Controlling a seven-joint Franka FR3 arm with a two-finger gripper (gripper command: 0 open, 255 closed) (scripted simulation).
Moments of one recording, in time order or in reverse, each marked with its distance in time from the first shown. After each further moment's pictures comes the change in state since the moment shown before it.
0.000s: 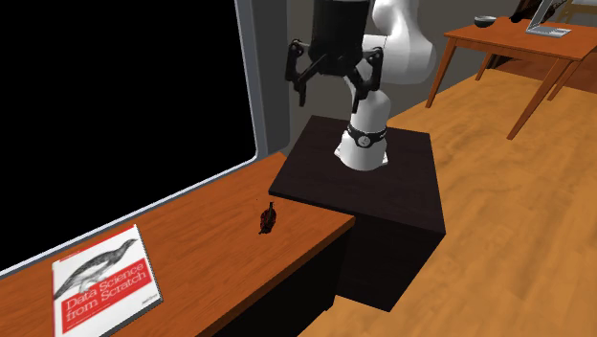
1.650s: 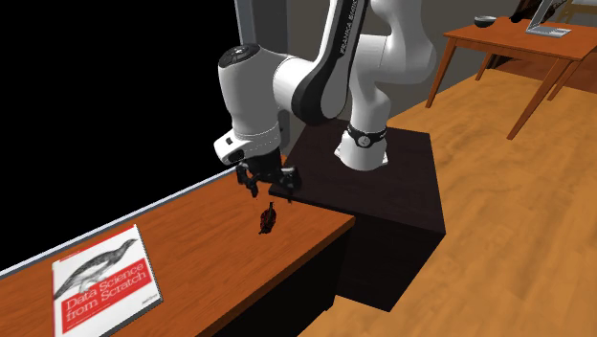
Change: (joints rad) arm 0.019 0.720 -0.383 -0.103 0.188 0.766 -0.414
